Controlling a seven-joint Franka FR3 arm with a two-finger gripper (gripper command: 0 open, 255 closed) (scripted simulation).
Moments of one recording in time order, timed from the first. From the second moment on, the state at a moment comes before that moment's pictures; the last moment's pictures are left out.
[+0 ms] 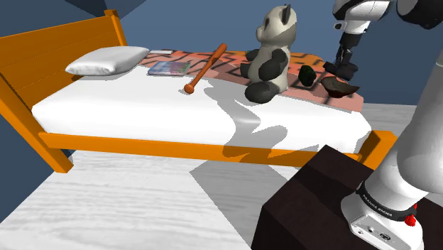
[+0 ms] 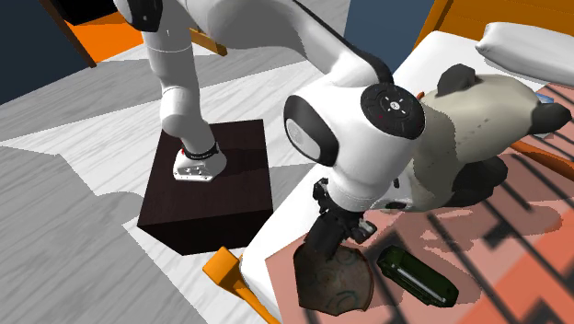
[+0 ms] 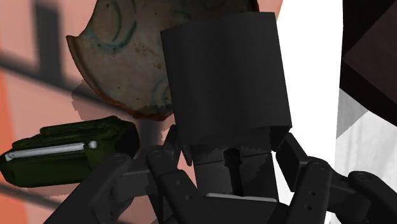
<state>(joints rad) 0.08 0.20 -1.00 -1.82 0.20 1.91 -1.53</state>
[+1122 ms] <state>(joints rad) -0.17 0.50 -0.91 -1.65 0.44 1.92 -1.75</state>
